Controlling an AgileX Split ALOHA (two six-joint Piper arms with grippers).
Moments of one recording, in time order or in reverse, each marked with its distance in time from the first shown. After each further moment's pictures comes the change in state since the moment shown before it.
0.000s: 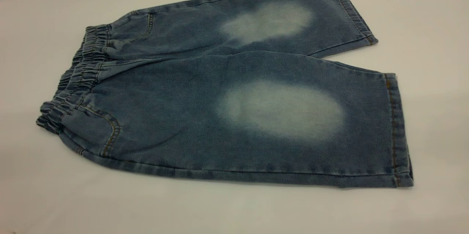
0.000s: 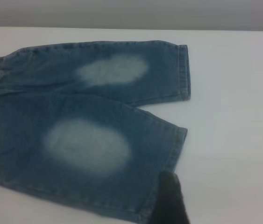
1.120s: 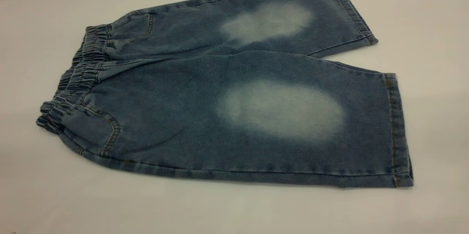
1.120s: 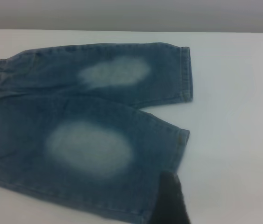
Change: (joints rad) left arm 0.000 0.000 0.000 0.000 0.000 0.000; right arm 0.000 0.000 0.000 0.014 -0.006 0.003
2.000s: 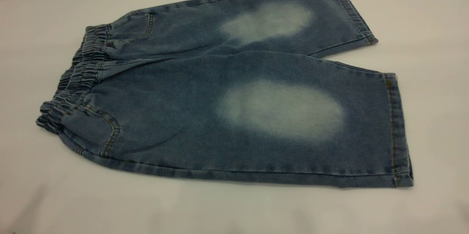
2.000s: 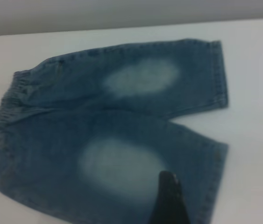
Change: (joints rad) left arm 0.000 0.602 -0.164 -0.129 -0.345 -0.044; right arm 0.000 0.480 -0.090 0.171 -0.249 -0.066
